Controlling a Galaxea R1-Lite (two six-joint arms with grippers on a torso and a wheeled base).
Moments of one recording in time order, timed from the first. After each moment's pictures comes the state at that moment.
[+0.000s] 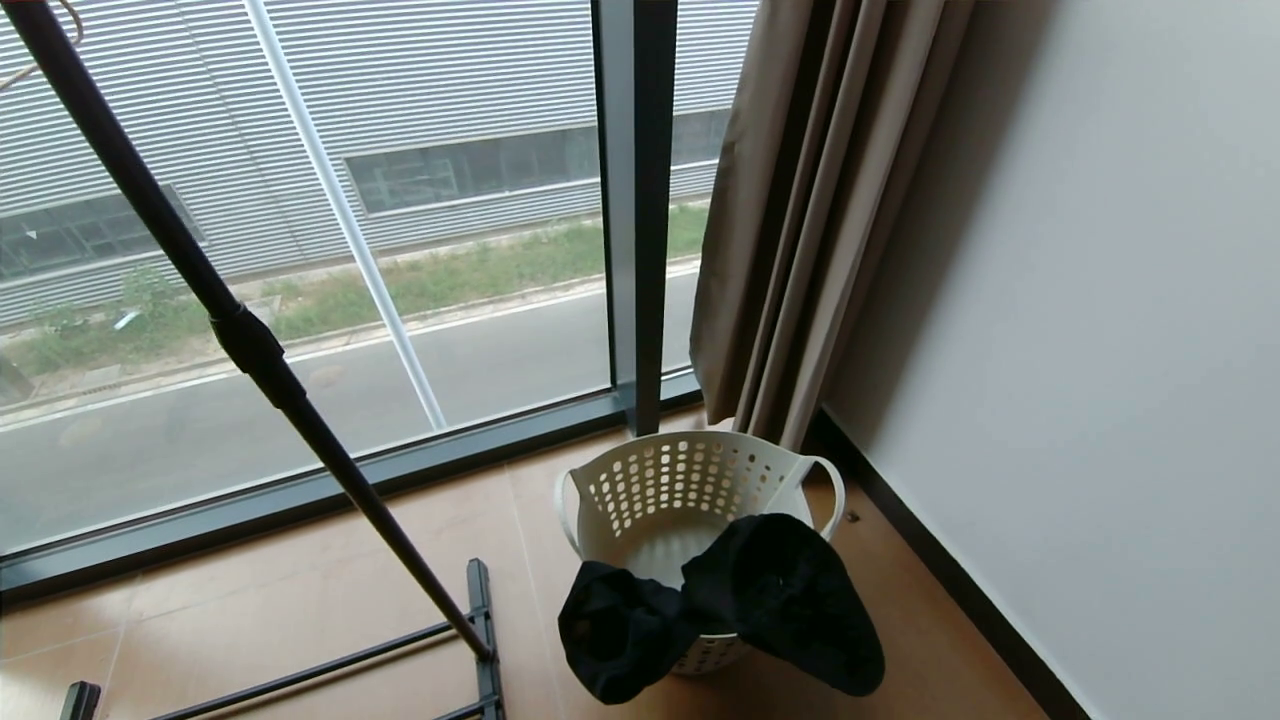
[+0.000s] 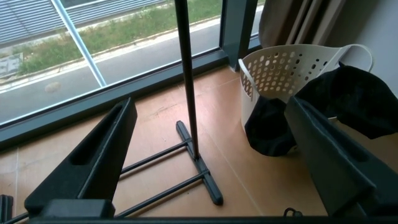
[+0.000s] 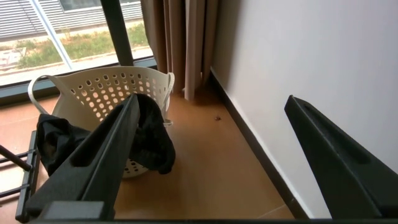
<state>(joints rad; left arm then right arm) 0.00 0.01 -0.01 0.03 -0.09 0.07 0.00 0.00 0.00 -0.01 -0.04 0.03</state>
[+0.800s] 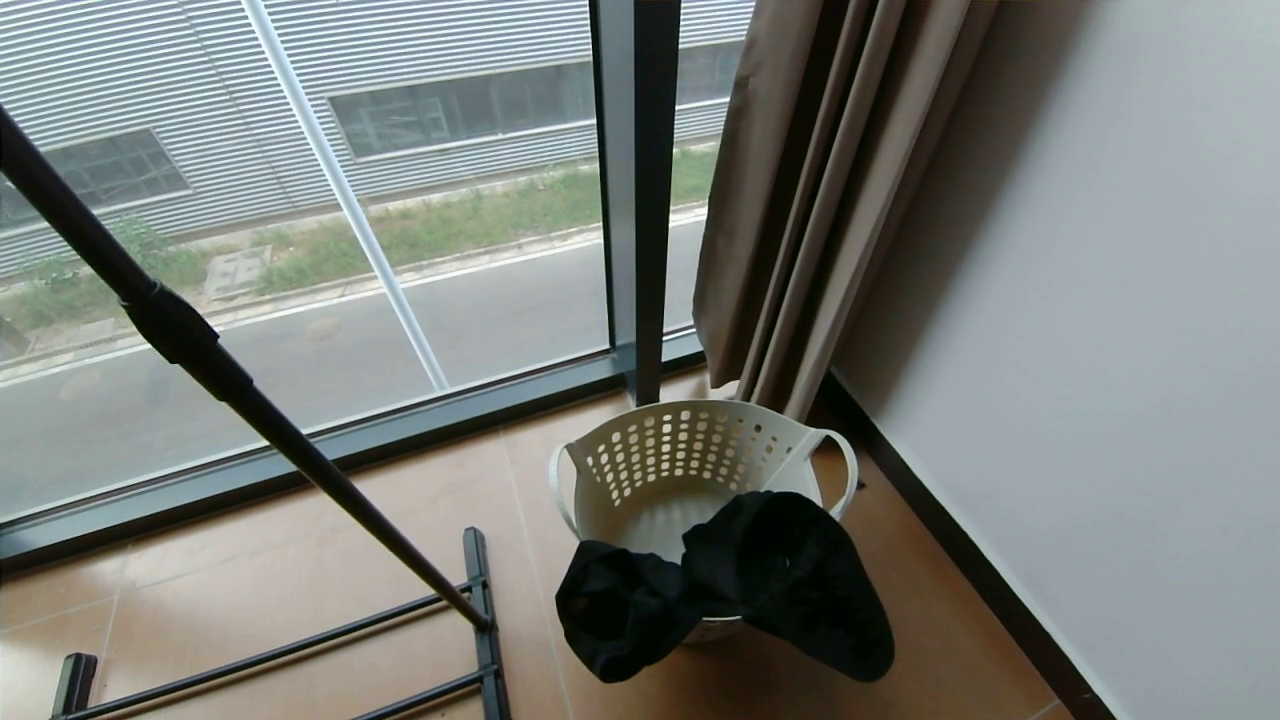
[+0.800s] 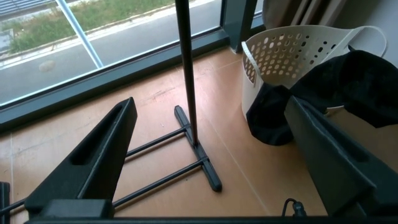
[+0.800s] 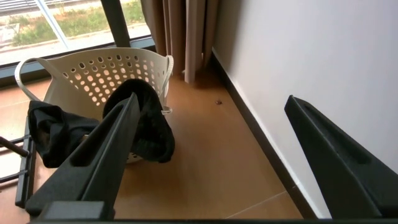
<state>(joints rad) 0.00 0.01 -0.01 0.03 -0.09 0.07 0.00 0.00 0.00 -0.01 -0.04 0.03</state>
